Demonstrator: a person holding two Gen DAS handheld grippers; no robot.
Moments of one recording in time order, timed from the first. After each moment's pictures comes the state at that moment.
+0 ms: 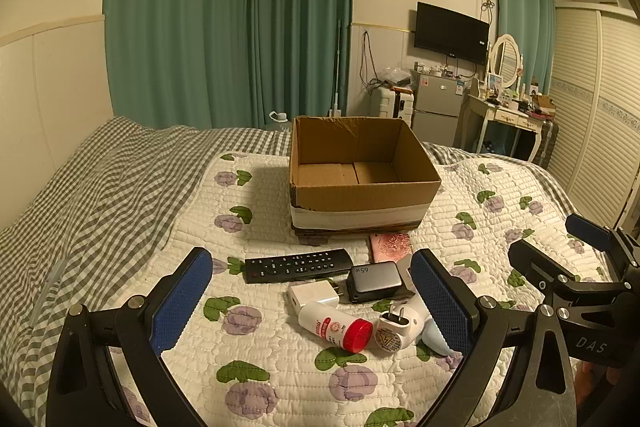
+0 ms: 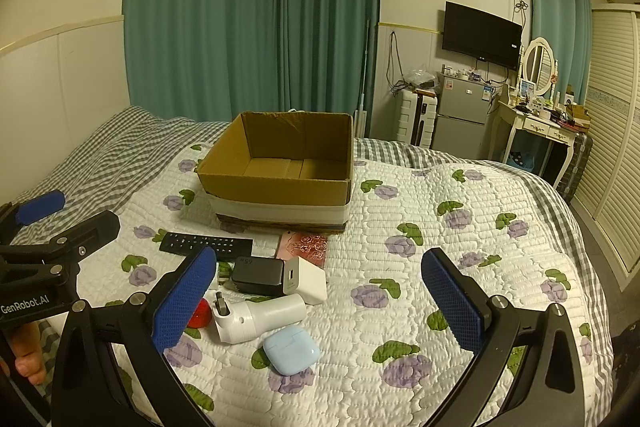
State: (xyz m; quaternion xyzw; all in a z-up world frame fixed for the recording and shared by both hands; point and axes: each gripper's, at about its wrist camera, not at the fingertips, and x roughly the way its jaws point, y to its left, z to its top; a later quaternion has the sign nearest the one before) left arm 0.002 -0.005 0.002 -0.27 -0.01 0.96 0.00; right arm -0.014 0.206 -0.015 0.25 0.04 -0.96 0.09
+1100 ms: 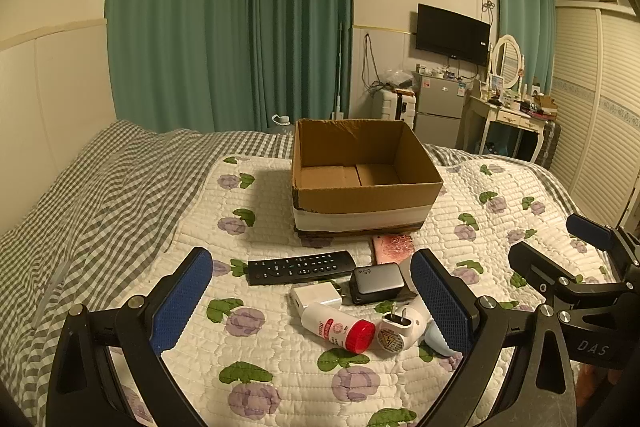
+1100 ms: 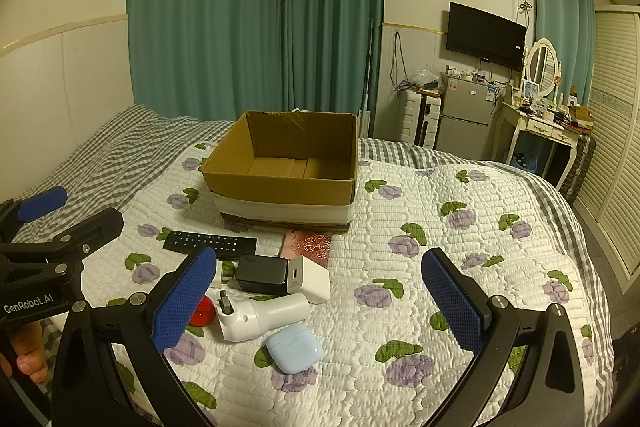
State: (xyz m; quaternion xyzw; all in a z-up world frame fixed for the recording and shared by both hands) left arm 0.003 -0.004 0.000 -0.26 -0.01 0.96 -0.01; right arm -0.015 0.204 -0.011 0.26 0.04 -0.96 0.10
